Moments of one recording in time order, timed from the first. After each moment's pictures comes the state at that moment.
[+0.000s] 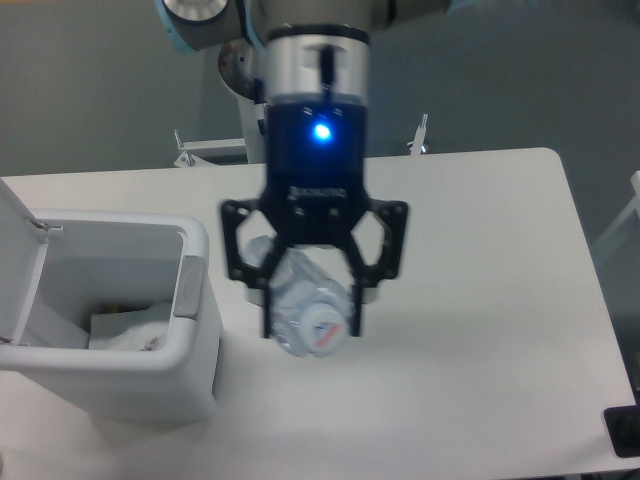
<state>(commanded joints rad) 2.28 -1.85 -1.21 -0.67 1.25 0.10</state>
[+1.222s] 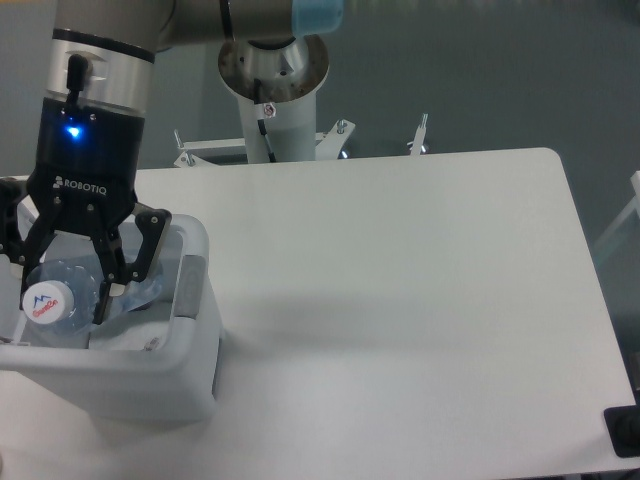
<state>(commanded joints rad) 2.12 -1.79 -1.39 -0.67 1.26 0.07</state>
